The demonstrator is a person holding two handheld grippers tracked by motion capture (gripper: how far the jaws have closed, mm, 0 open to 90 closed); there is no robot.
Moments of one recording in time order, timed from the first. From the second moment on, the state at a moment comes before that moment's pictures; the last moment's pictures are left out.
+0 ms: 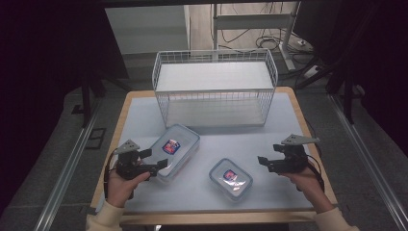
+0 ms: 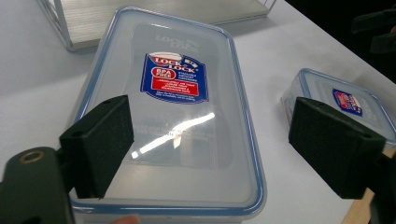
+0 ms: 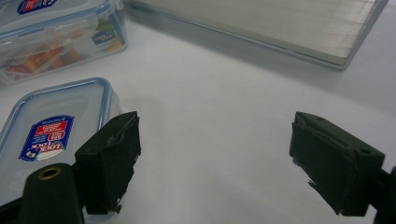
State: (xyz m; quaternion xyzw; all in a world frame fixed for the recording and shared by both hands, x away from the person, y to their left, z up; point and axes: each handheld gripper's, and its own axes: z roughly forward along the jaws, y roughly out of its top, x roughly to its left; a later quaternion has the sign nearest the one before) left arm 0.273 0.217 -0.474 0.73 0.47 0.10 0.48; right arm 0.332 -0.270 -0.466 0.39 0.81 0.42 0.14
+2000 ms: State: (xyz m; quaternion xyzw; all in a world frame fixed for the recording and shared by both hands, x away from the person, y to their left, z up) left arm 0.253 0.170 -0.513 0.79 0.46 0.06 0.39; right arm 0.331 -0.268 -0.478 0.39 0.82 0.39 0.13
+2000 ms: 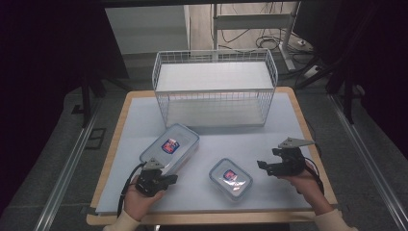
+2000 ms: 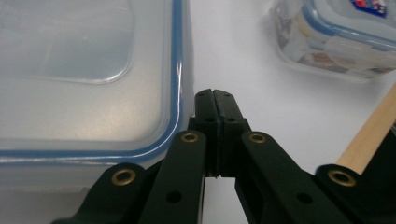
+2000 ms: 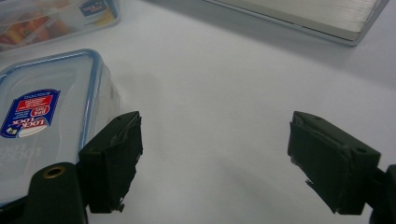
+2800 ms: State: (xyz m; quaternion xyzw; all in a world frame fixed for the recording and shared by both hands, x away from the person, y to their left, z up) left arm 0.283 0.256 -0.522 0.73 0.55 0.06 0.39; right arm 0.333 -0.268 -0.482 0.39 0.82 0.38 0.13
